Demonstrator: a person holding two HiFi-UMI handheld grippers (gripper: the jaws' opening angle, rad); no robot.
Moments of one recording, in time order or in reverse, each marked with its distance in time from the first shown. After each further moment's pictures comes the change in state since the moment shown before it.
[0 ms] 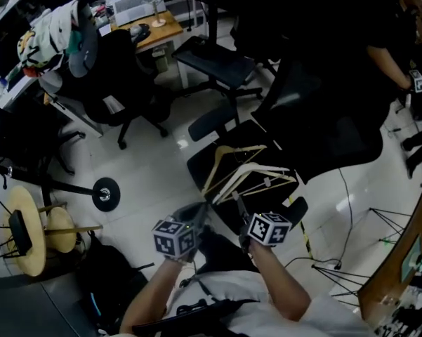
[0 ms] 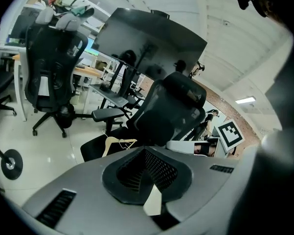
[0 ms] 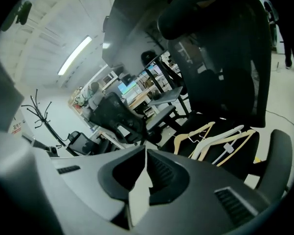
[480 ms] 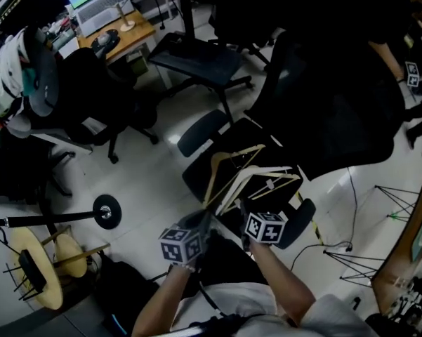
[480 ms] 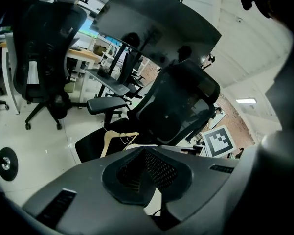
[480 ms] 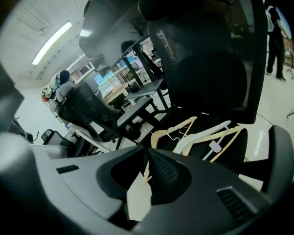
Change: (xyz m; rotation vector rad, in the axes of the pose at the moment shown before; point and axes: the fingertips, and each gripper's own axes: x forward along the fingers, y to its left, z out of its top) left arm 0.074 0.048 0.009 -0.030 0.145 -0.037; right arm 0.078 -0.077 -0.007 0.051 0.051 -0.258
